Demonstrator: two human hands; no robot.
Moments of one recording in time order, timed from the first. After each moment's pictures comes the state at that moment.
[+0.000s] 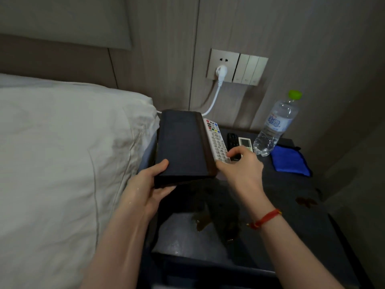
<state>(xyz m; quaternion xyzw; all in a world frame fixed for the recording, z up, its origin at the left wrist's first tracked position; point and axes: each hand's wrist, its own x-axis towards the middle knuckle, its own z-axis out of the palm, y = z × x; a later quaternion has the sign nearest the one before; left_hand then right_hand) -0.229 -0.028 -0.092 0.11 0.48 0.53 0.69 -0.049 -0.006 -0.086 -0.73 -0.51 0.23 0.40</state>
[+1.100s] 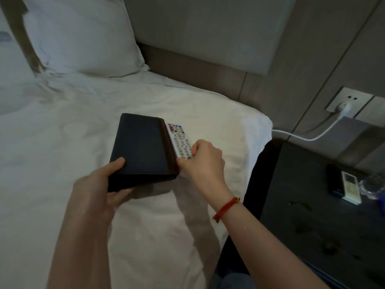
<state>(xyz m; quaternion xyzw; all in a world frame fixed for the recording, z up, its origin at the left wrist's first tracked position) -0.487 -0.253 -0.025 -0.02 0.58 0.71 0.40 -0.363 -0.140 -0.029 -0.52 -0.77 0.24 0.28</state>
